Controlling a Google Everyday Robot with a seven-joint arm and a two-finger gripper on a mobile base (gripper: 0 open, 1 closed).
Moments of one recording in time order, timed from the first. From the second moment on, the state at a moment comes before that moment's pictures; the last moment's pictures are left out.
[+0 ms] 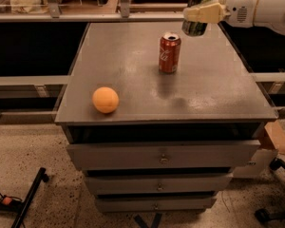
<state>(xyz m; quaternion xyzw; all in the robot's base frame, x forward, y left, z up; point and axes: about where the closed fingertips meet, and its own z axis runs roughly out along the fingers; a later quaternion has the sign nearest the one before) 0.708 -0.167 1.016 -0.38 0.66 0.26 0.60</state>
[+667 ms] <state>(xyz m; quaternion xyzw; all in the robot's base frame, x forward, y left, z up) 0.663 -0.121 1.031 -0.44 0.61 0.31 0.59</state>
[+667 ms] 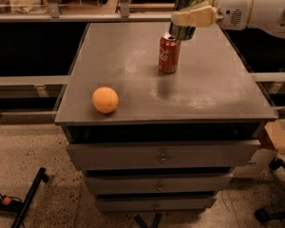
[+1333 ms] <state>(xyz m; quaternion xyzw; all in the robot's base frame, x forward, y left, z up) 0.625 -0.088 0.992 -0.48 0.60 0.33 0.54</state>
